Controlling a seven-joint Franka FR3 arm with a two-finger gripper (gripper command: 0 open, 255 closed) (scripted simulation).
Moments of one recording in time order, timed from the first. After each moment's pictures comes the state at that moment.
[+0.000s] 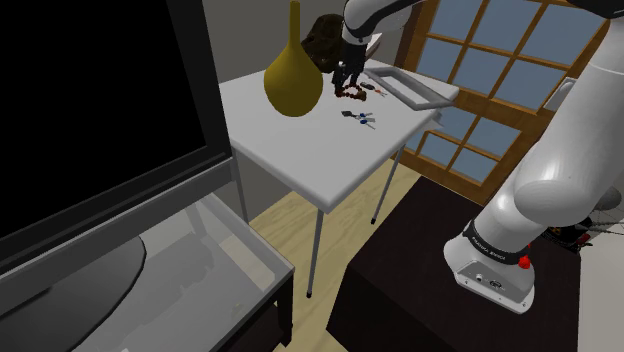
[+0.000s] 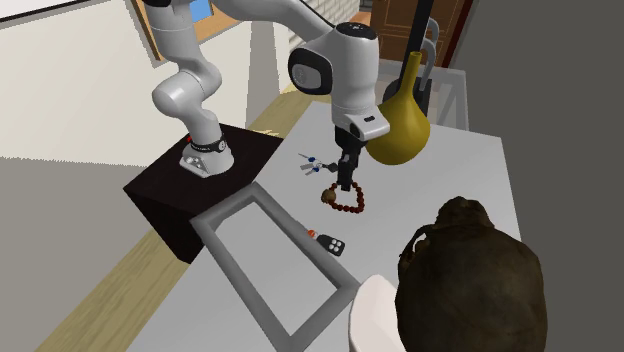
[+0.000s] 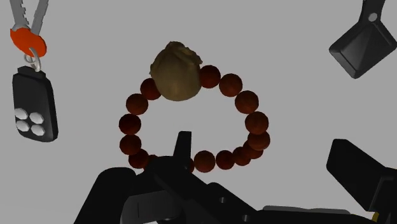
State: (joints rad) arm -0.04 0.11 -0.19 -2.00 -0.01 2.20 -0.26
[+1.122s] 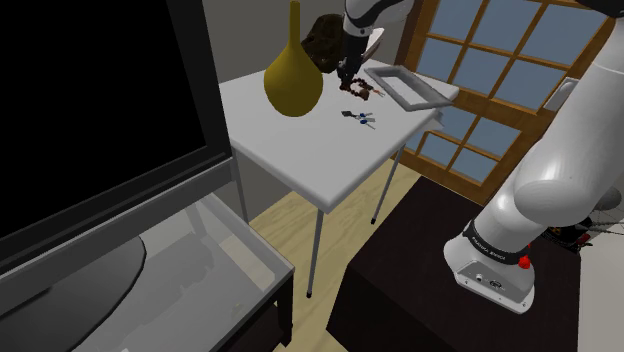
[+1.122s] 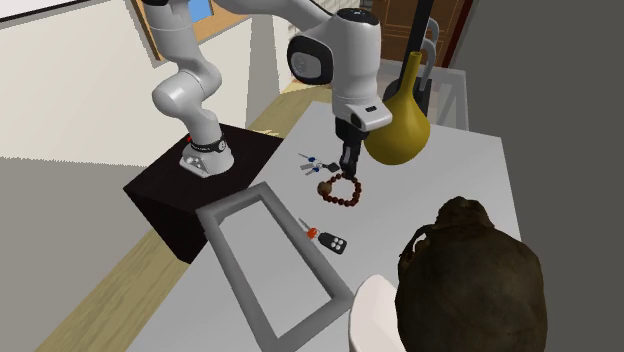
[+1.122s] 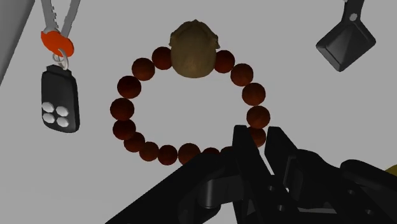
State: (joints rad) arm -0.03 0.09 -0.19 -1.96 -0.02 2.15 -0.26
